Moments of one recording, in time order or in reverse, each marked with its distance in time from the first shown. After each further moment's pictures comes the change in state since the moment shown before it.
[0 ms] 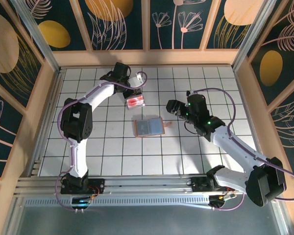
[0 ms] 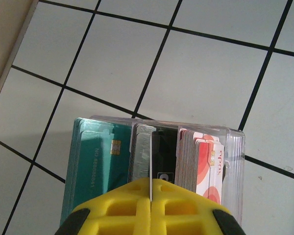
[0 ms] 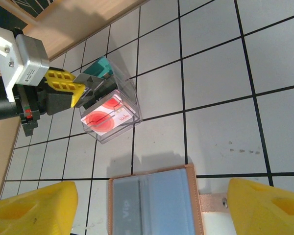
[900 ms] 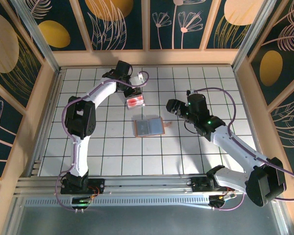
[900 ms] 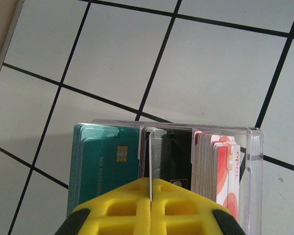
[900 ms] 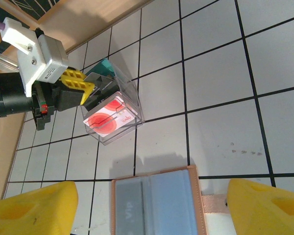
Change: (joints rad) left arm 0.002 0.086 0.119 -0.076 -0.023 0.040; right arm 0.000 0.000 0.008 -0.004 0.000 0.009
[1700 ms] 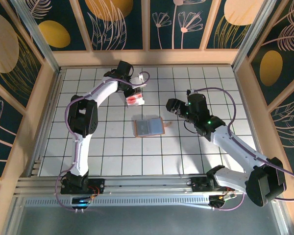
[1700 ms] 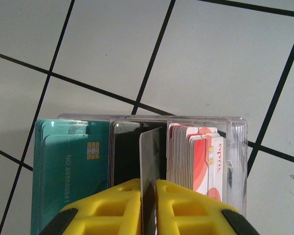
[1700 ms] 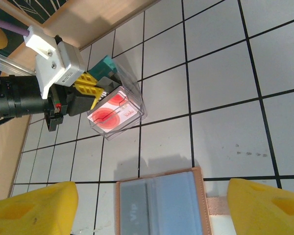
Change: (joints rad) left arm 0.000 0.051 0.057 -0.056 -0.027 0.004; right arm 0.000 0.000 0.000 0.014 -0.008 0.014
